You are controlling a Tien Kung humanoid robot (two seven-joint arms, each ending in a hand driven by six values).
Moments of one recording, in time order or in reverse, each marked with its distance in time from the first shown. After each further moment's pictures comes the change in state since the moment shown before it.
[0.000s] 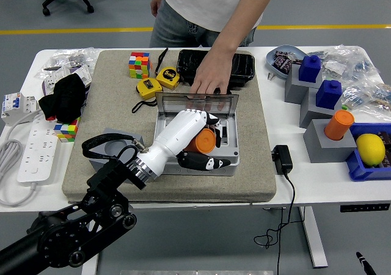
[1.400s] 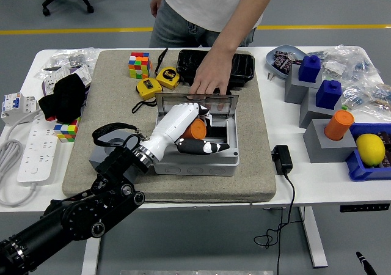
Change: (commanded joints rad) left arm -0.099 -0.094 -0.025 0.326 -0.031 0.022 -0.057; right arm 0.003 -0.002 -0.006 0.000 -0.004 0.000 -0.004
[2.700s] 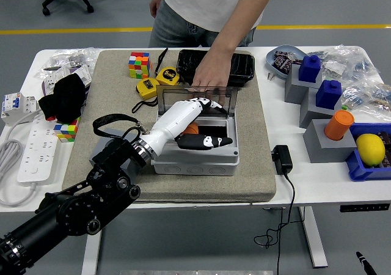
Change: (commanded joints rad) left arm 0.002 0.014 -0.074 -0.067 0.113 -0.124 0.012; right arm 0.000 0.000 0.005 0.000 -0.002 0.000 0.002
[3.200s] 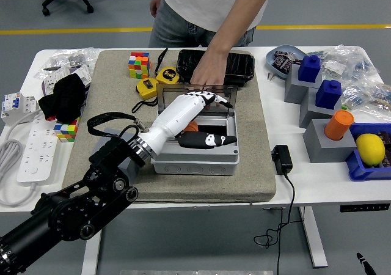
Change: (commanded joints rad) left arm 0.038 0.041 -0.012 -0.160 -0.009 0.020 -0.012; right arm -0.004 0.001 0.004 0.000 -0.001 0.000 -0.001
